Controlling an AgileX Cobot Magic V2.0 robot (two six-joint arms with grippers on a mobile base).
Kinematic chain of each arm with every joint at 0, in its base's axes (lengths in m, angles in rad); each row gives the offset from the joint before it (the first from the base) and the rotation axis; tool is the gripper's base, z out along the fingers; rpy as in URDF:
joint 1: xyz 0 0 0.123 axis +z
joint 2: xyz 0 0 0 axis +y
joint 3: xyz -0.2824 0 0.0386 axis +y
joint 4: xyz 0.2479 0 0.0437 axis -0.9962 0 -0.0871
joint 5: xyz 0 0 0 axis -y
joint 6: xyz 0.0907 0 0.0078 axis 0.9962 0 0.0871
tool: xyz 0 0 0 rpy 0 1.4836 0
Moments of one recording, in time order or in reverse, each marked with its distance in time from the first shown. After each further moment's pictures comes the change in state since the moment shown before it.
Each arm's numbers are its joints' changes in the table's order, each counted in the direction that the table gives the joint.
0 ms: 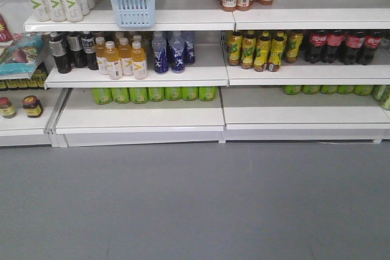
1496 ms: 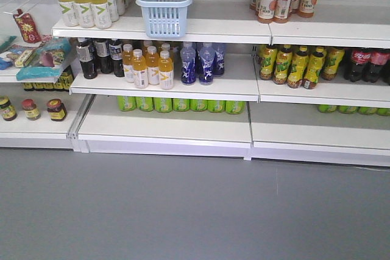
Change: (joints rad) left arm 0.000 0.000 0.000 0.000 0.001 0.000; right arm 0.000 0.000 0.000 0.000 0.000 -0.001
